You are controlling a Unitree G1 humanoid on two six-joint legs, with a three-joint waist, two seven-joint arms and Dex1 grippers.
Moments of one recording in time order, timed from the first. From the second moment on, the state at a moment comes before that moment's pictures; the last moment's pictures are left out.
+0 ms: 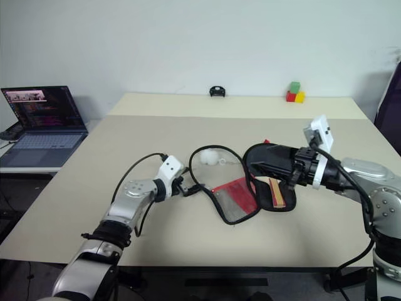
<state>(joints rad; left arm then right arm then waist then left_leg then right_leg) -0.70 0.38 -0.13 0.62 -0.03 0.10 -0.76 -0.56 -0.73 -0.29 -0.40 0.92 1.13 0.67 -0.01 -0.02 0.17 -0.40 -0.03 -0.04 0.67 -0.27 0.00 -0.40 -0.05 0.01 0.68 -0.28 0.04</state>
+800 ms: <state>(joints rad) -1.10 -0.03 -0.10 0.87 -0.14 0.04 -0.72 -0.48 -0.78 -0.37 -0.42 1.01 1.13 0.53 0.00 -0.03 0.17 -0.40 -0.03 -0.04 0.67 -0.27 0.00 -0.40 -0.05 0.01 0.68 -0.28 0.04</state>
